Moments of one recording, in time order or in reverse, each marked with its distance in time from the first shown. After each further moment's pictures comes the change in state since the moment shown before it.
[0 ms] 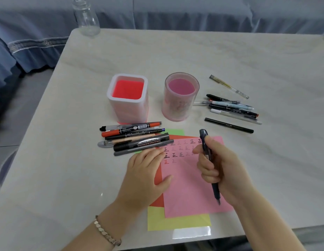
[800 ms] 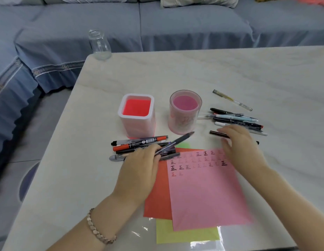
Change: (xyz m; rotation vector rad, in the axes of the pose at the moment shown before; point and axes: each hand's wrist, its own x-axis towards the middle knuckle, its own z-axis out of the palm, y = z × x) left_hand 0.026 0.003 -0.054 0.021 0.163 -0.037; right_hand 0.058 -0.023 -0.057 -1.397 0.386 -0.654
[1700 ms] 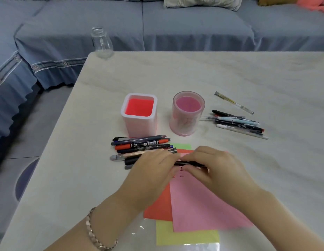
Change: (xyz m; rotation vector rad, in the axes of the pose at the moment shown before) left_hand 0.006 0.012 -0.008 -0.065 -0.197 0.295; right_hand -0.037 -0.074 -0.016 0.070 -0.105 -0.438
